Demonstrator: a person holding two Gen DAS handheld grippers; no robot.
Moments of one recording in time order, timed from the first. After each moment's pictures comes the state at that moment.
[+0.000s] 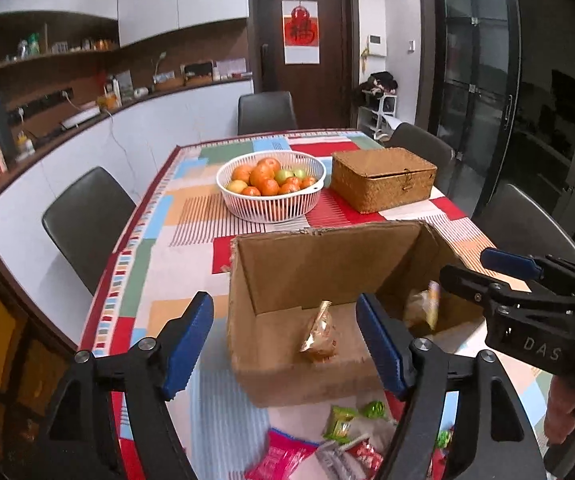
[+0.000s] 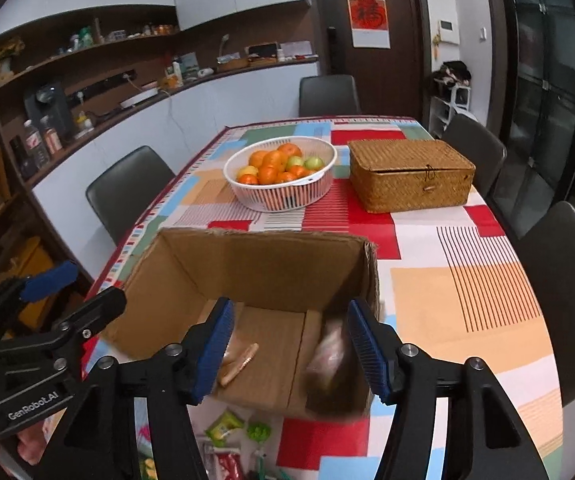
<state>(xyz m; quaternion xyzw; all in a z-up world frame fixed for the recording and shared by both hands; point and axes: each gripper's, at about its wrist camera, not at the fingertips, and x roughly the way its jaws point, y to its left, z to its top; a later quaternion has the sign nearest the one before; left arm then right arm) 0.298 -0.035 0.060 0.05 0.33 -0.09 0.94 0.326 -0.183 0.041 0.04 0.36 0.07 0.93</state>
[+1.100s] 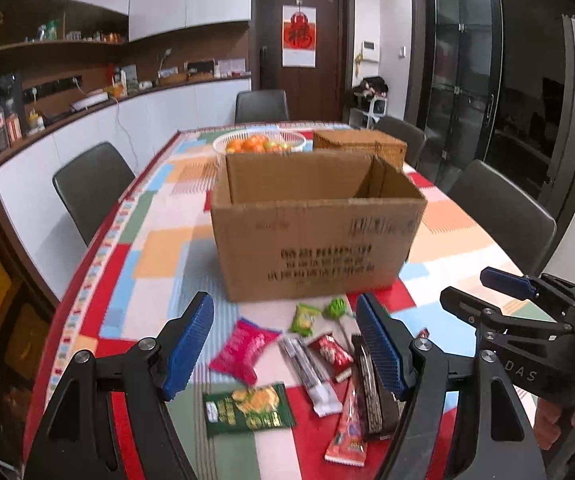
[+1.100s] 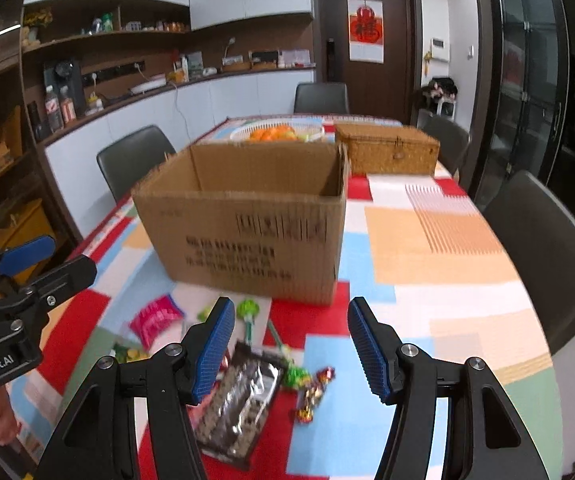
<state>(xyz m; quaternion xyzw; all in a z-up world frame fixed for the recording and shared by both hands) 0.169 -0.035 0.007 0.02 0.33 -0.10 0.94 0.177 -0.188 -0.009 0.00 0.35 0.05 0.94</state>
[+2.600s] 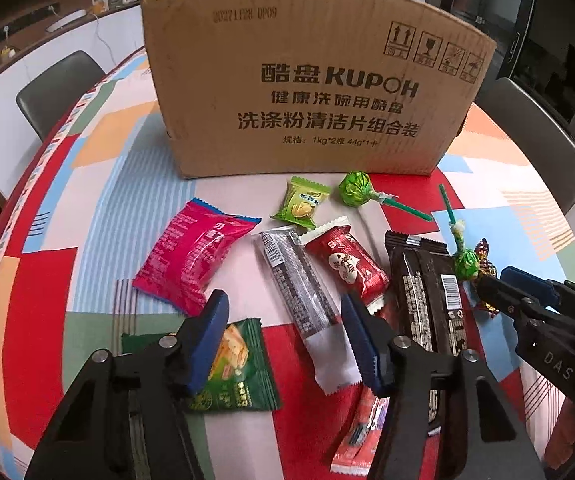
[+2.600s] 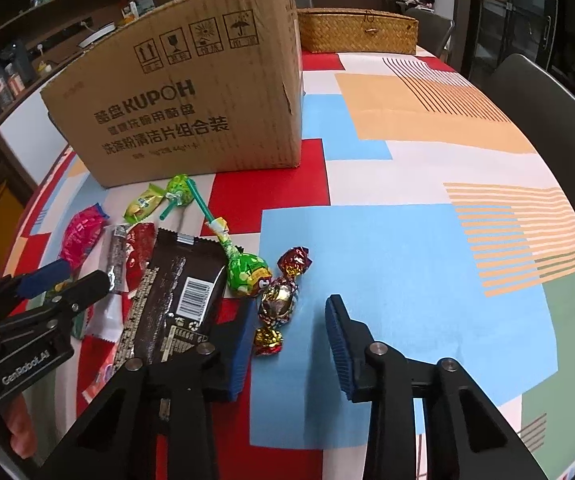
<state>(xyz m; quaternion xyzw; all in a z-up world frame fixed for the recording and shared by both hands) 0.218 -0.054 -0.116 0.02 0.48 -0.10 0.87 0.192 -0.213 -0.118 0.05 0.48 0.01 0.88</state>
